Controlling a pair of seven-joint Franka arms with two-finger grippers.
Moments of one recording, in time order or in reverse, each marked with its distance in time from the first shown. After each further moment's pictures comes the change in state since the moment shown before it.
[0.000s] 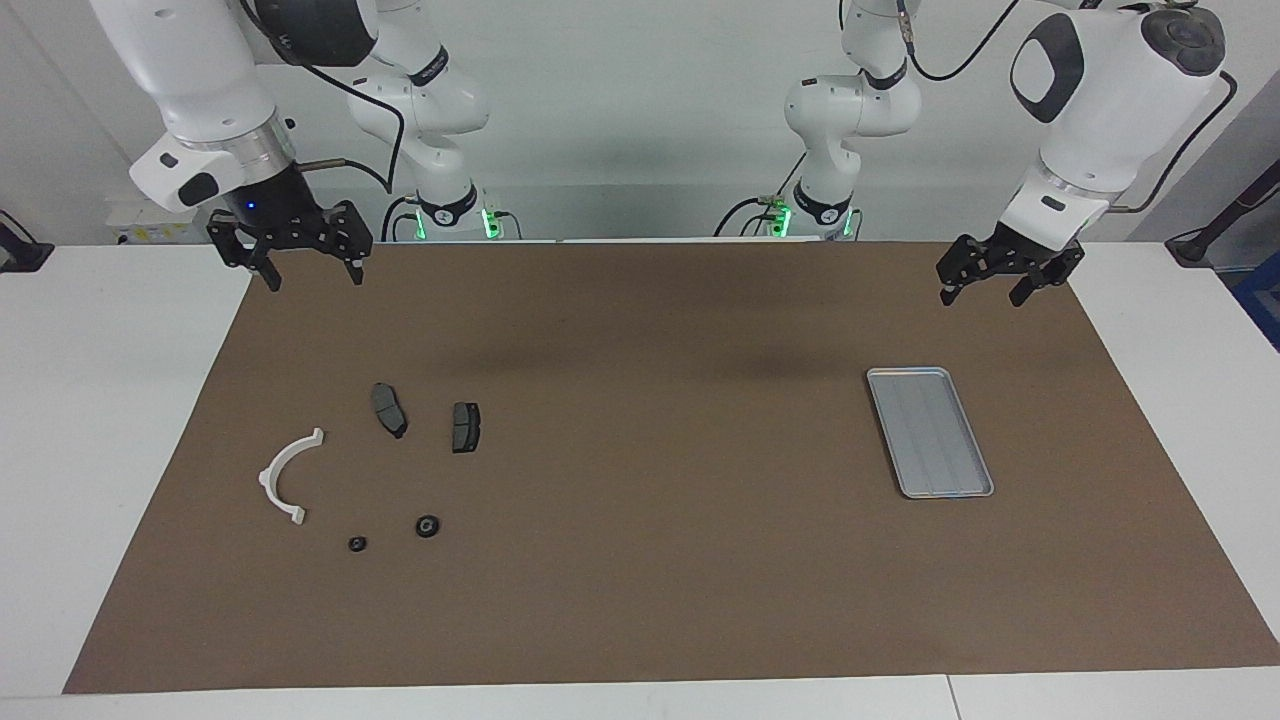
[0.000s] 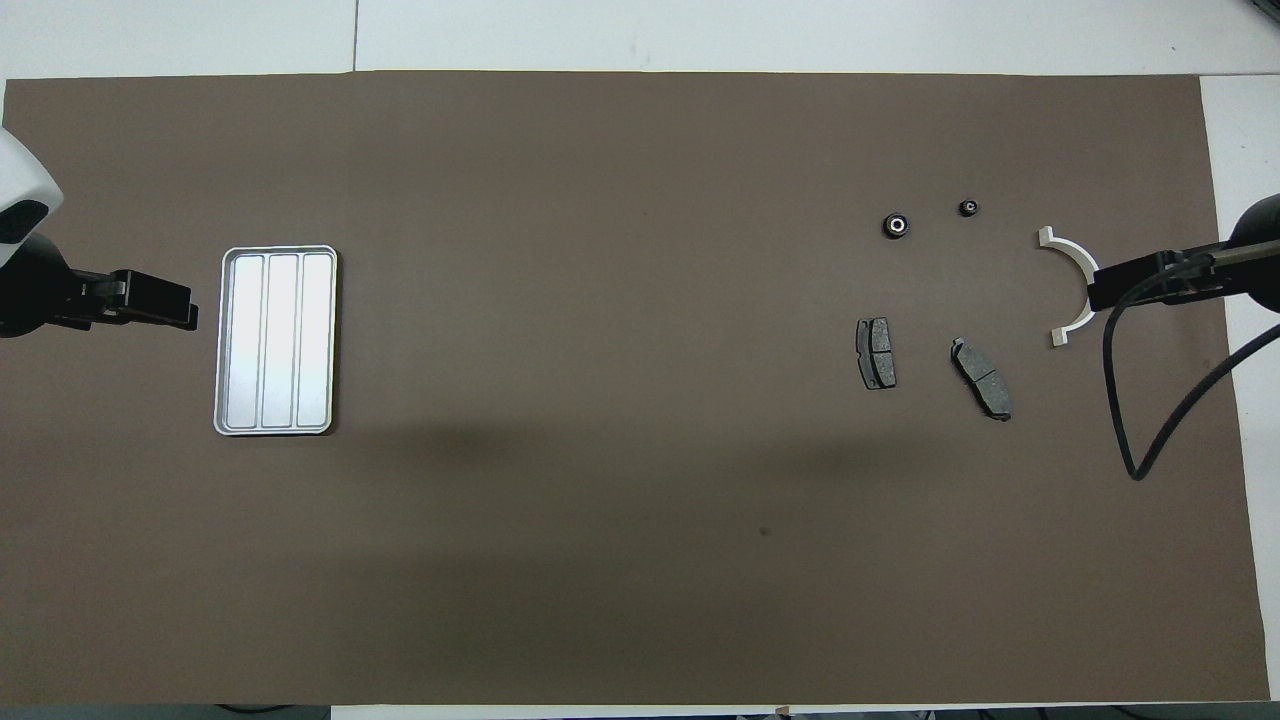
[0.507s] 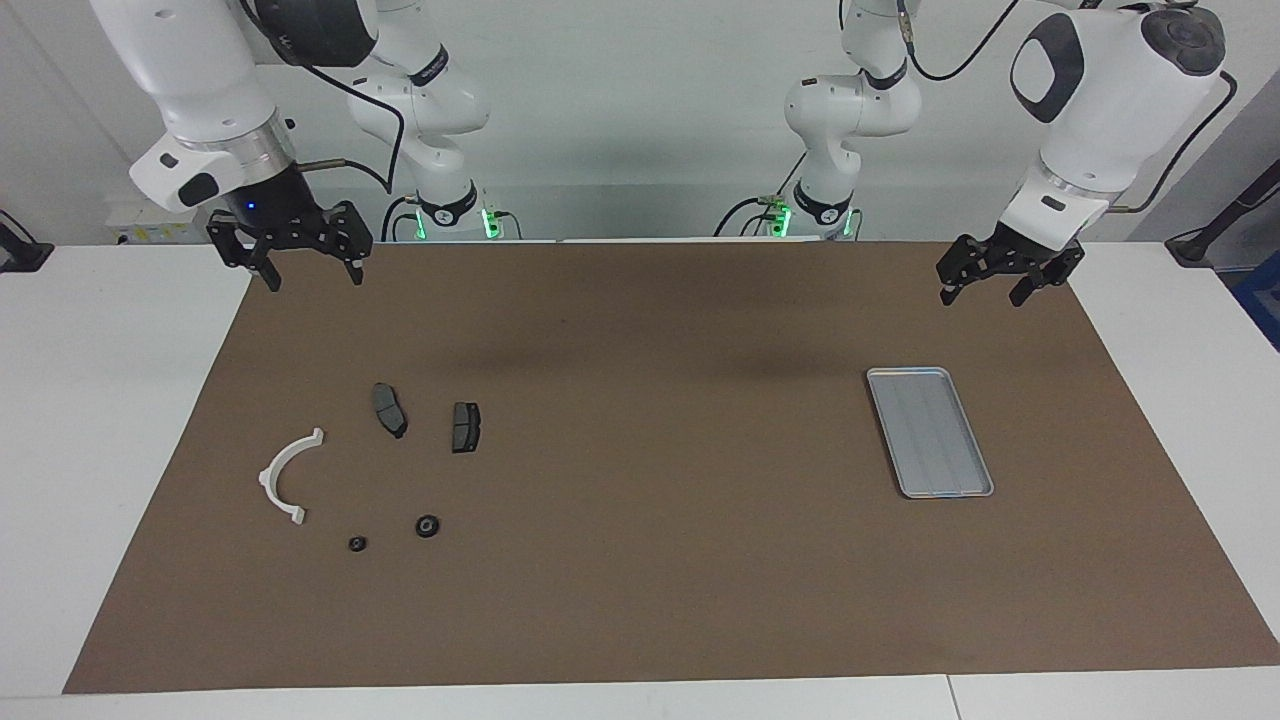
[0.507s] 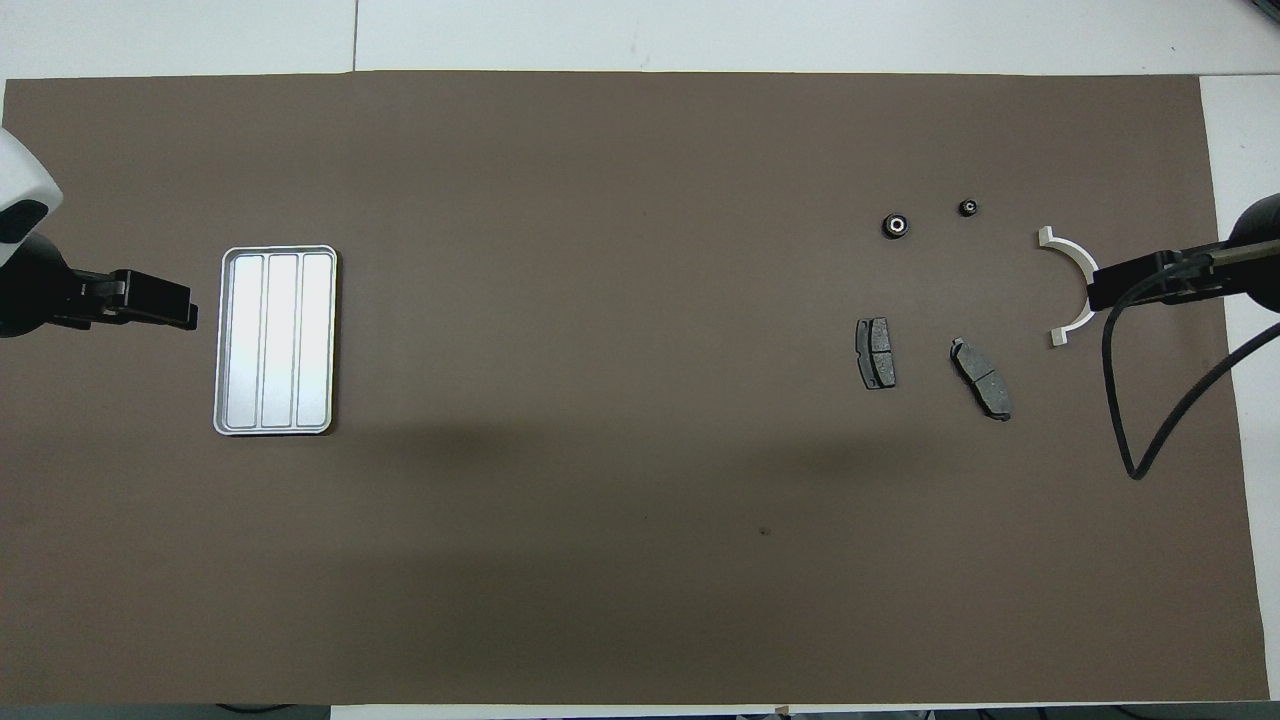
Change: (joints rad) left arm 0.000 0.000 0.000 0.000 0.000 0.000 0.000; right arm 0.000 0.001 0.000 0.000 -0.001 0.000 0.000
